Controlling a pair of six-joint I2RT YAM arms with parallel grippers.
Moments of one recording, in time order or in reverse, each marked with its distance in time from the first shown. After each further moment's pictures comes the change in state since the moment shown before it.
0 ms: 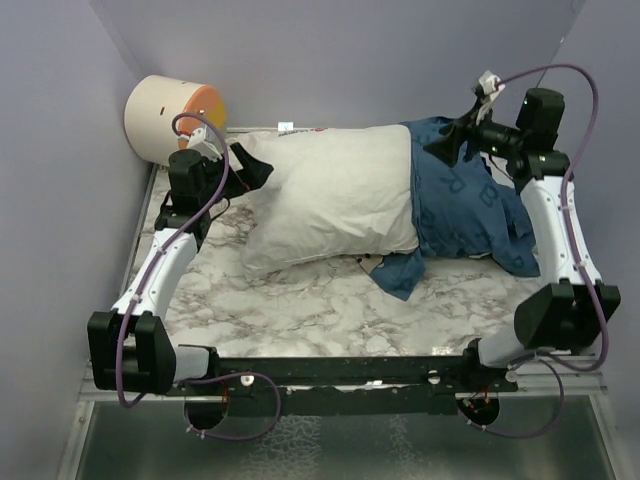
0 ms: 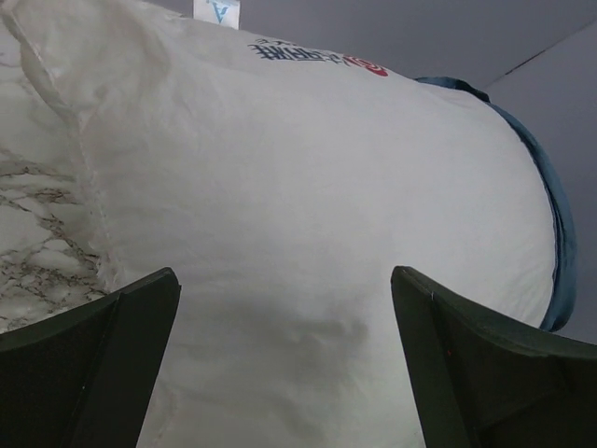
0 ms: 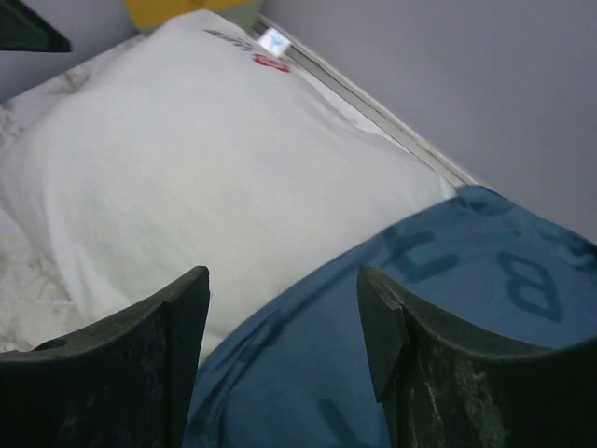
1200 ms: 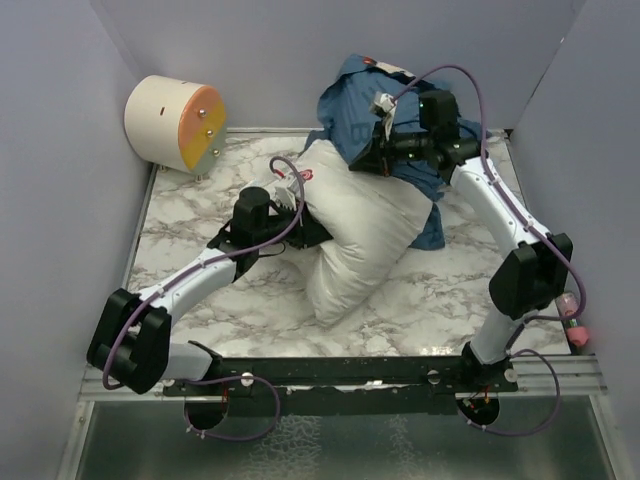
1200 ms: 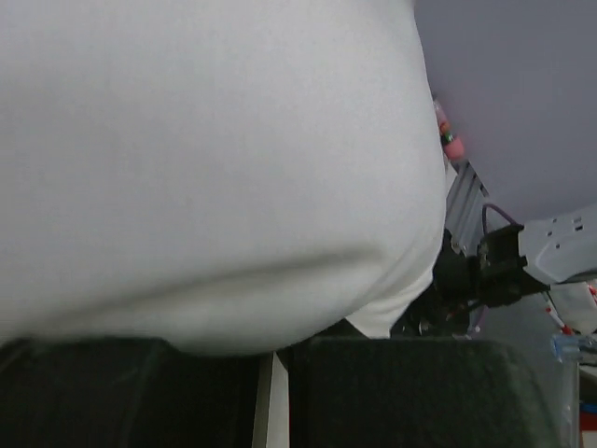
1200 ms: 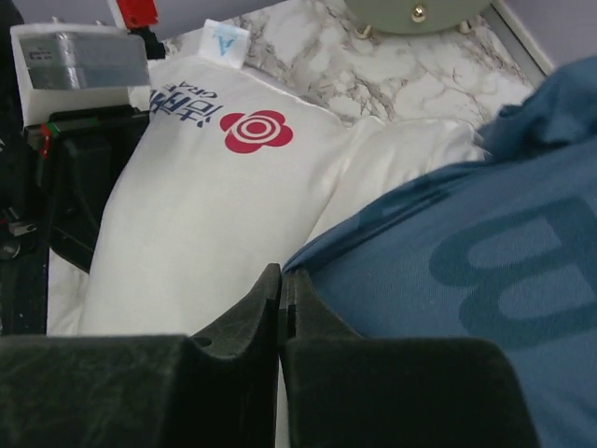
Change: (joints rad) left arm -0.369 0.086 -0.175 0.209 0.213 0.016; right arm 0.383 0.399 0.348 -0.121 -0.021 -0.023
